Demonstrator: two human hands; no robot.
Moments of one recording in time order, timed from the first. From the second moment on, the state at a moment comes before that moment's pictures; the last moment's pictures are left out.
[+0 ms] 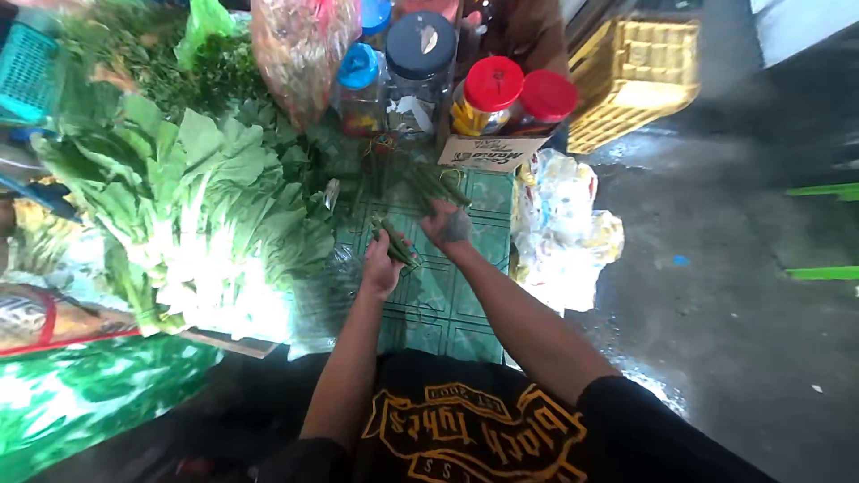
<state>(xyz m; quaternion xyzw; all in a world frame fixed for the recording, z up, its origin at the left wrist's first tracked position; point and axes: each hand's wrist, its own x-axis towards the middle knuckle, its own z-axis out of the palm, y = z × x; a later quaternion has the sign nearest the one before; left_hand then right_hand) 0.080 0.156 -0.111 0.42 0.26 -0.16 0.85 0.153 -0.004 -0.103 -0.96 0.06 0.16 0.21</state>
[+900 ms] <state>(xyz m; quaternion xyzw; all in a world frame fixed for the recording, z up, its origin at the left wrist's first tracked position) 0.060 0.148 -0.098 0.54 0.15 -0.19 0.80 0.084 -0.016 -0.033 -0.88 -0.08 0.03 0.47</state>
